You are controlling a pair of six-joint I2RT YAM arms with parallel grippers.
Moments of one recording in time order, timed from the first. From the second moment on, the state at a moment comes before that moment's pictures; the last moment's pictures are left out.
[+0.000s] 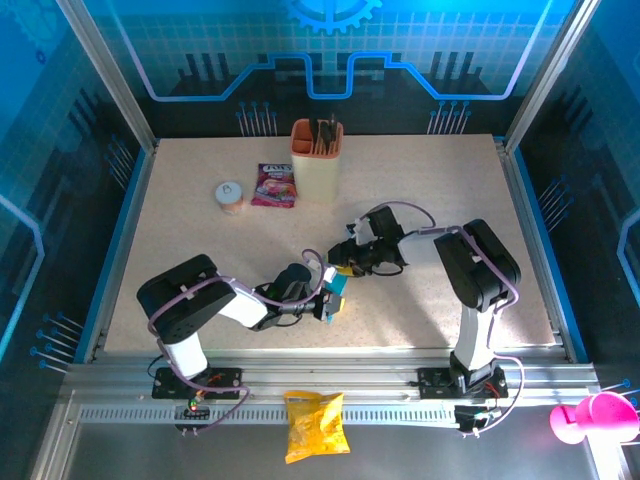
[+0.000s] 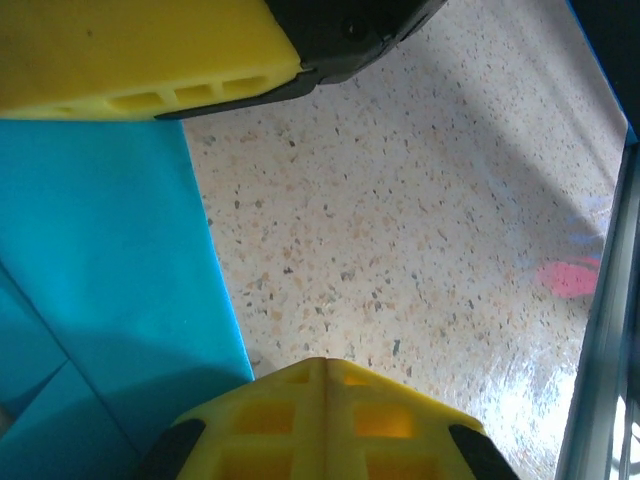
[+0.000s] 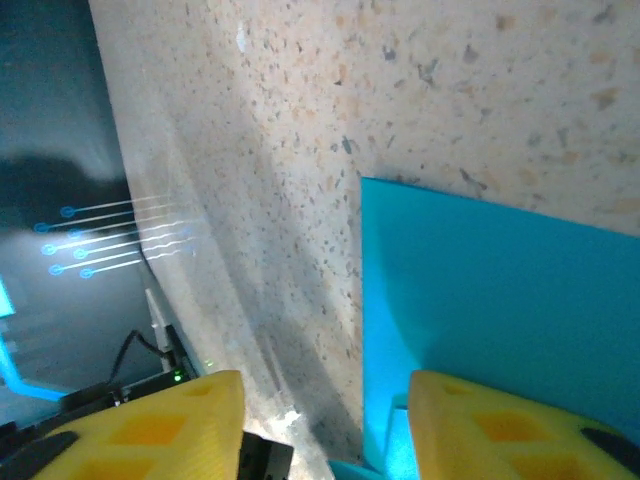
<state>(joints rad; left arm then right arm) -0.82 1.76 0.46 0.69 0.33 -0.59 0.45 1.91 0.91 0.05 -0.82 0.74</state>
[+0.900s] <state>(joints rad) -0.82 1.70 0.49 0.55 0.35 -0.62 0.04 1.94 1.08 -0.04 -0.74 0.71</state>
